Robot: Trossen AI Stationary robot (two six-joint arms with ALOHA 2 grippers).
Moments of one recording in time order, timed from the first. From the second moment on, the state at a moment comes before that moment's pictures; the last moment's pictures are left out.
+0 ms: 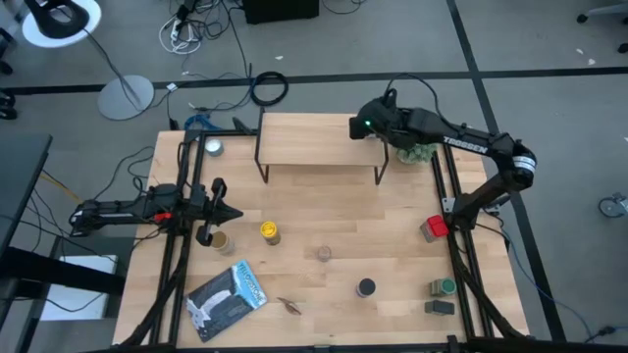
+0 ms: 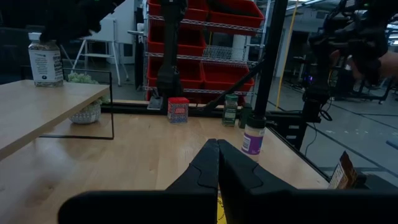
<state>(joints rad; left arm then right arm) 0.00 0.00 0.06 0.02 0.13 -0.11 -0.40 1.48 1.42 -0.89 0.68 0.85</state>
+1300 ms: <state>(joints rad) 0.00 0.00 0.06 0.02 0.13 -0.11 0.42 1.40 1.12 -1.22 0.76 1.66</state>
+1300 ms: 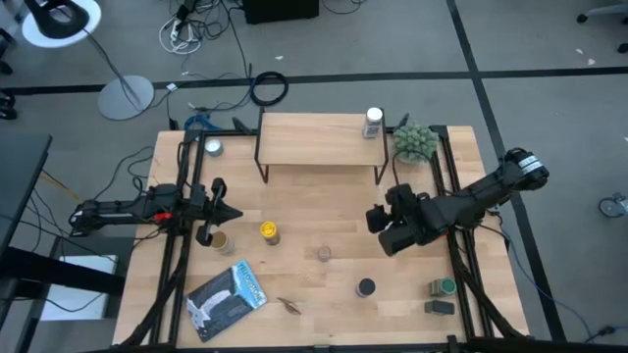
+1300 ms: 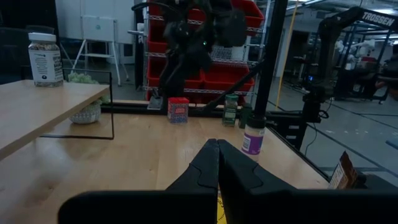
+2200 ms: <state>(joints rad) 0.00 0.00 0.06 0.02 0.13 -0.11 0.78 1.41 1.12 -1.40 0.69 2.02</state>
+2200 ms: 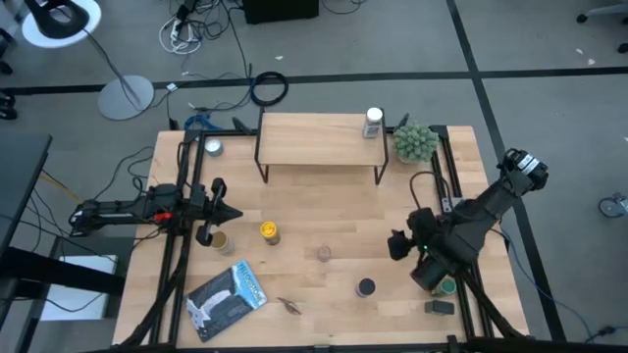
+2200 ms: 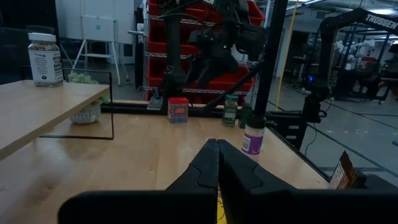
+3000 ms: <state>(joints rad) 0.00 0.00 0.06 0.14 0.13 -0.23 0.80 1.41 1.12 -1.40 0.71 2.07</state>
